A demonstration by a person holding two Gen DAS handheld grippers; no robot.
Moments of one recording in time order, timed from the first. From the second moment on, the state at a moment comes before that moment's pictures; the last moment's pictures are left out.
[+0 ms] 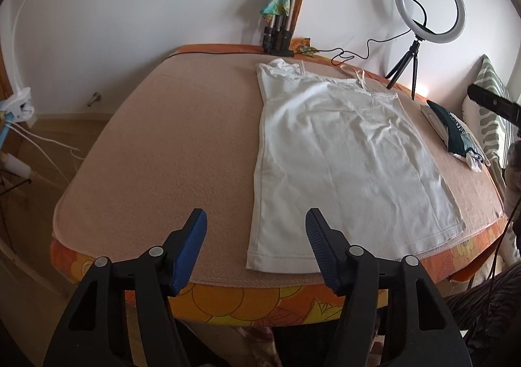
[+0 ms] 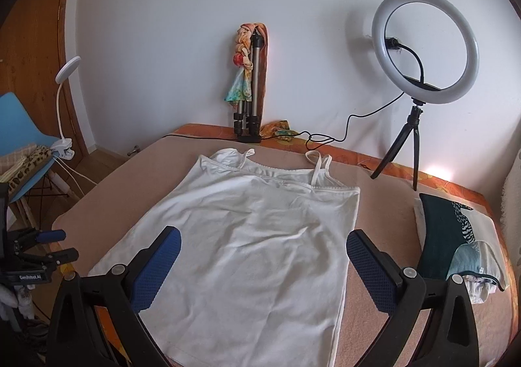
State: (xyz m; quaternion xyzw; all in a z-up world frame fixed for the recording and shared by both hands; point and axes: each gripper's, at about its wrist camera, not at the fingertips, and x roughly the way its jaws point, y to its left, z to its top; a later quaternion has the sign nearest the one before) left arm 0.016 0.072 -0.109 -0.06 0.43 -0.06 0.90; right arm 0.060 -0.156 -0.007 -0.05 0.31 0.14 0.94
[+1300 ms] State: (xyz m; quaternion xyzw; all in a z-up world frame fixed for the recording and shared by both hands) left arm 0.041 0.082 -0.156 -0.17 0.50 -0.16 0.84; right arm 0.353 0.101 -0.143 -0.14 0.55 0.18 0.80
